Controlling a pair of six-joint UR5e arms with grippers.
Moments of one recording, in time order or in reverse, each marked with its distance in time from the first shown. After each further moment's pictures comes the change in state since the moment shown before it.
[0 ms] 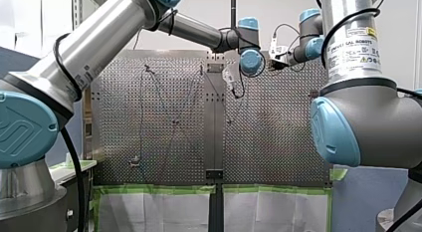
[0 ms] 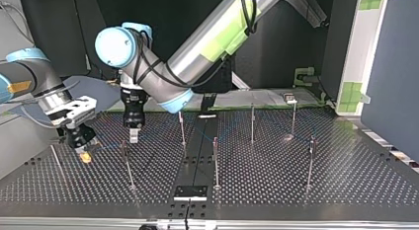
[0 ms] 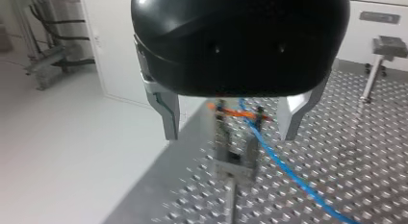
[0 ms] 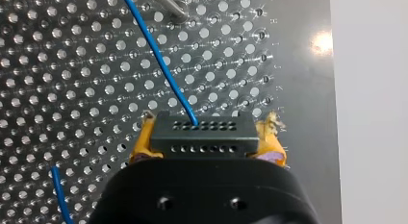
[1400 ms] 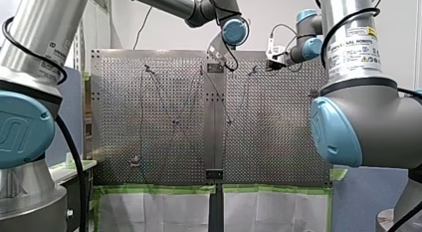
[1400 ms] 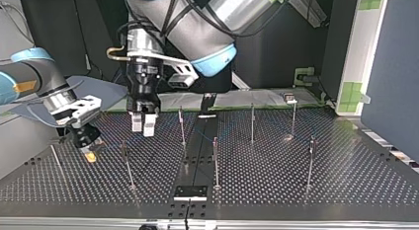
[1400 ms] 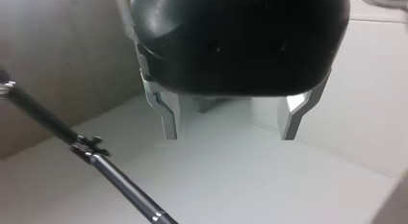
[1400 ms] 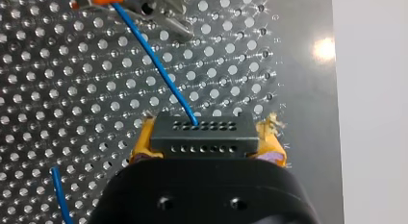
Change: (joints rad) left arm -0.020 0.369 -0.369 0.332 -0.062 -0.157; right arm 0.024 0.001 0.000 0.001 0.009 -0.003
